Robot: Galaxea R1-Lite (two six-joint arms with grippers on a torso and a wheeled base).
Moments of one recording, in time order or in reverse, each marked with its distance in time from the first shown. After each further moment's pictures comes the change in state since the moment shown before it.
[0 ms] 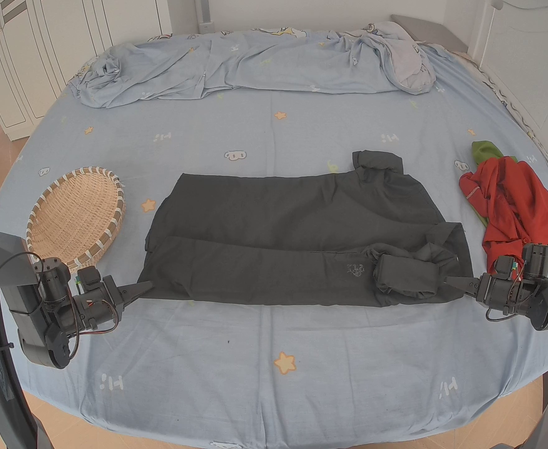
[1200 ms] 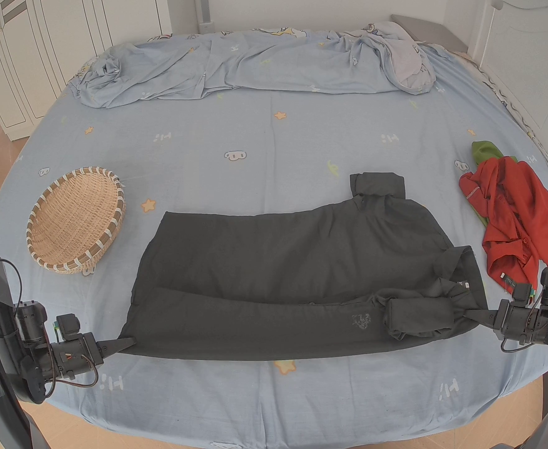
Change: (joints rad) left arm 0.148 -0.054 0.392 0.000 -0.102 0.396; right arm -0.066 -0.167 0.285 0.007 0.001 0.035
